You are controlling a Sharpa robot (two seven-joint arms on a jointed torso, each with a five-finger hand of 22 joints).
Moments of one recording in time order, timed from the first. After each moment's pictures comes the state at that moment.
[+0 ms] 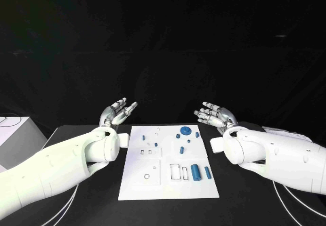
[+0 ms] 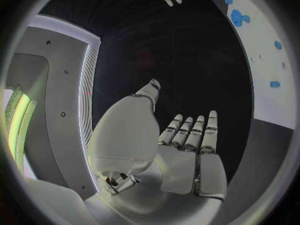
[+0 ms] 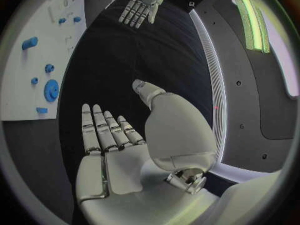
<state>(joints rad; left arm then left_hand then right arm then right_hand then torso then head) 1.03 -0.72 0.15 1.32 -0.10 -0.58 0.42 1.38 -0.08 0.18 0.21 0.07 0.33 0.15 0.04 0.04 0.28 0.18 0.03 0.03 0.32 0.23 0.03 0.04 0.10 0.40 0.27 0.04 0.04 1.21 -0.76 -0.12 1.41 -0.08 -0.57 0.34 1.25 -0.10 0.40 0.06 0.25 0.32 0.14 0.03 0.09 0.42 0.26 0.04 0.04 0.55 0.23 0.05 0.05 0.10 0.54 0.28 0.06 0.05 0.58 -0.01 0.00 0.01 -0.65</state>
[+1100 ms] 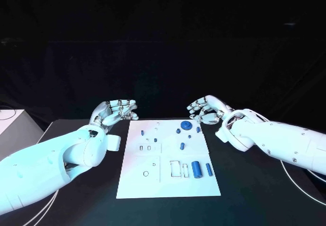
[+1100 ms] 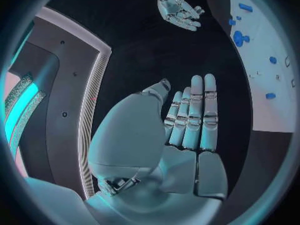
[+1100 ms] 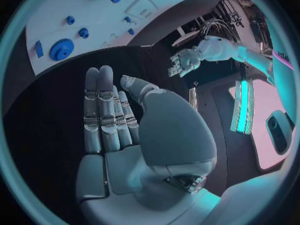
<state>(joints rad) 1.03 -0.87 0.20 1.53 -0.21 -0.44 0.38 1.50 -0.12 0.34 0.21 0.08 0.88 0.21 0.18 0.13 1.06 0.15 0.08 0.07 1.11 0.09 0.46 0.41 0.18 1.02 0.18 0.45 0.23 1.29 -0.73 -0.13 1.27 -0.99 -0.47 0.21 1.38 -0.16 0.47 -0.03 0.25 0.94 0.20 0.15 0.16 1.10 0.13 0.07 0.06 1.37 0.04 0.47 0.36 0.17 1.11 0.13 0.60 0.36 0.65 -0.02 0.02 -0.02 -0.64</state>
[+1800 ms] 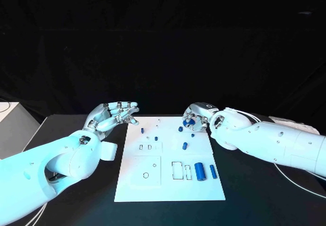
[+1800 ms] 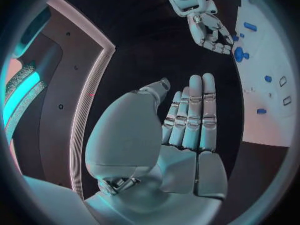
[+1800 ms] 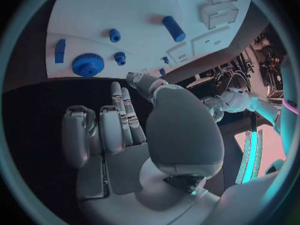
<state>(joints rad) 1.03 -0.94 0.24 1.70 -0.21 -0.41 0.36 1.46 -0.15 0.41 0.18 0.08 0.88 0.21 0.18 0.15 1.07 0.15 0.07 0.07 1.08 0.07 0.66 0.53 0.18 0.97 0.17 0.64 0.35 1.31 -0.65 -0.13 1.21 -1.47 -0.37 -0.07 1.31 -0.26 0.57 0.03 0.30 1.01 0.16 0.16 0.22 1.17 0.09 0.07 0.10 1.46 0.01 1.38 1.20 0.06 1.46 0.11 1.44 1.31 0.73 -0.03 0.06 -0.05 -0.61</state>
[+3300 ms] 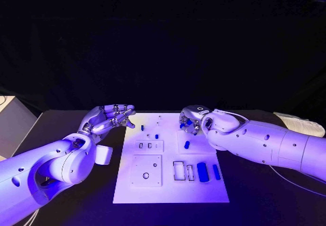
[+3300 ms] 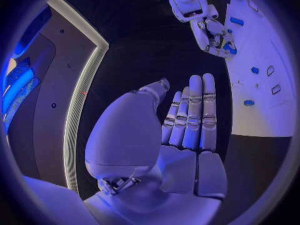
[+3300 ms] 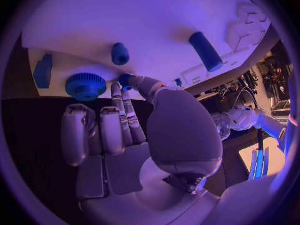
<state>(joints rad) 1.03 -0.96 0.25 1.73 -0.23 -0.41 0.33 1.45 -0.15 0.41 0.19 0.08 0.88 0.21 0.18 0.15 1.07 0.15 0.07 0.07 1.08 0.07 0.68 0.54 0.18 0.96 0.17 0.65 0.36 1.32 -0.59 -0.12 1.19 -1.61 -0.30 -0.19 1.29 -0.26 0.56 0.05 0.29 1.00 0.17 0.17 0.25 1.13 0.10 0.07 0.10 1.46 0.01 1.40 1.20 0.06 1.46 0.11 1.39 1.27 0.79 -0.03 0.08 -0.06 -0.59</state>
